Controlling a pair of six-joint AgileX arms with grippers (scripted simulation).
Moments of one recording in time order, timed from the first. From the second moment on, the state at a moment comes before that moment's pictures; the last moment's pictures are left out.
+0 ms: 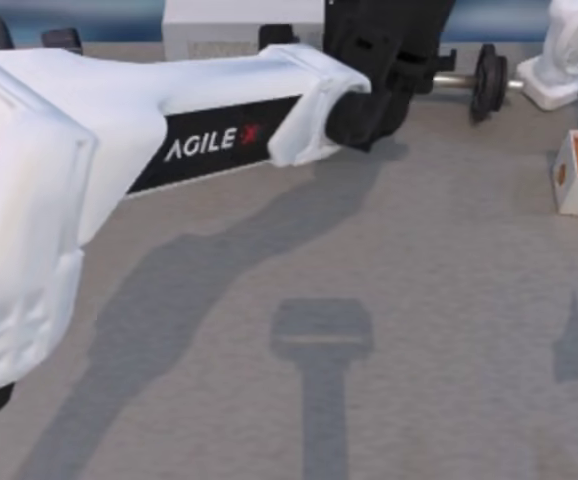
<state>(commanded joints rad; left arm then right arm) -0.72 2.26 1.76 -0.06 -0.64 -0.35 0.00 0.00 0.00 0.00 0.00 0.00</state>
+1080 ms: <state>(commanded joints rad) -0.70 2.30 1.80 -0.05 -0.62 -0.34 0.00 0.00 0.00 0.00 0.00 0.00</state>
